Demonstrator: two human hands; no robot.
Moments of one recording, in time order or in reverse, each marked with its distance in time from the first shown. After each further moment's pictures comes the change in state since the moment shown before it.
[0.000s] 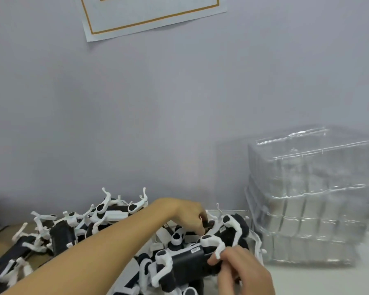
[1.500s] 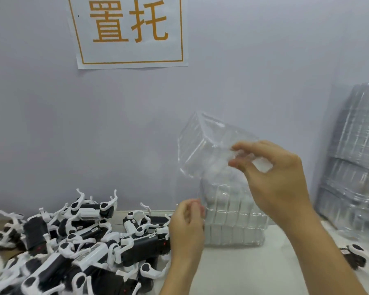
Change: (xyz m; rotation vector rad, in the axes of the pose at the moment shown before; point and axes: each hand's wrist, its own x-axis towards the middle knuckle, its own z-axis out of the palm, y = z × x) left_hand -0.082 0.171 0.060 -1.465 1.182 0.144; right_hand 0.049 -0.089 -0.193 -0.071 0.317 -0.455
